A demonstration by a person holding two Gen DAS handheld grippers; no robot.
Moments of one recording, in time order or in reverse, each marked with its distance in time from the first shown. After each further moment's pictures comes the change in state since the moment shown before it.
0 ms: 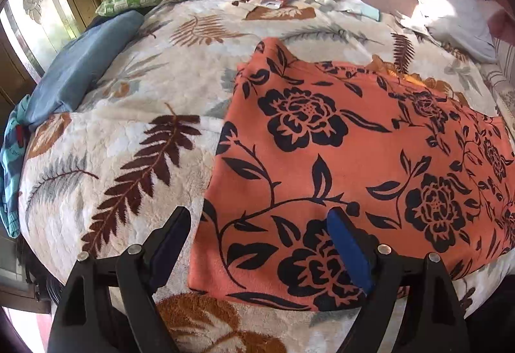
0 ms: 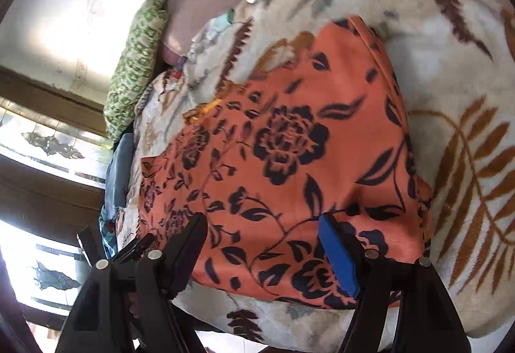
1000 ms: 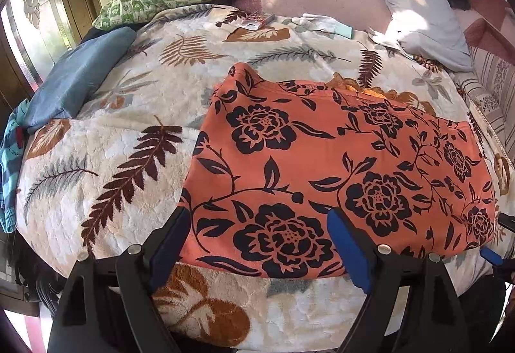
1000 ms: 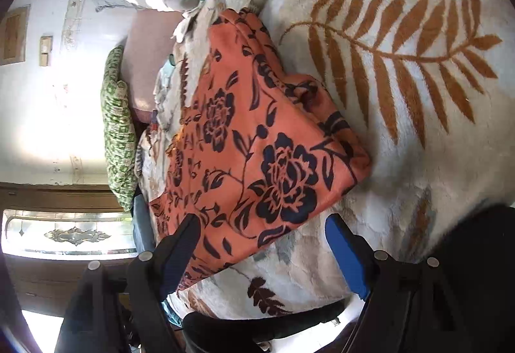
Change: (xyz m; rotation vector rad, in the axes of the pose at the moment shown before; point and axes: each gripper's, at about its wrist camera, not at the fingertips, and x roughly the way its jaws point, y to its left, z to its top) left arm -0.045 -0.015 -0.013 -0.018 -0.059 -0.075; right arm -0.027 -0.069 -0.060 0.488 -0.071 0.026
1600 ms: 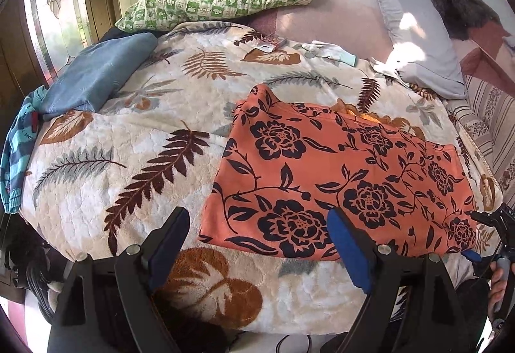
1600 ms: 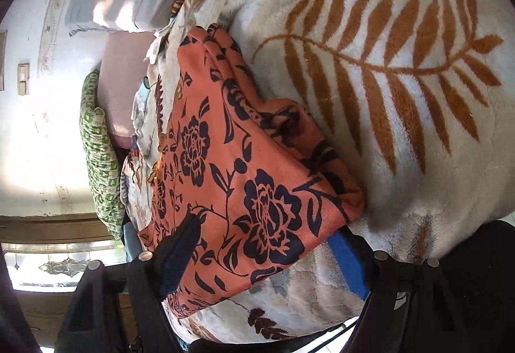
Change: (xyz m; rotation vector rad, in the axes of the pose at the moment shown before) left arm -0.039 0.029 -0.015 -0.084 -0.073 -0.040; right arm 0.010 0.003 0.017 0.086 -0.059 -0.043
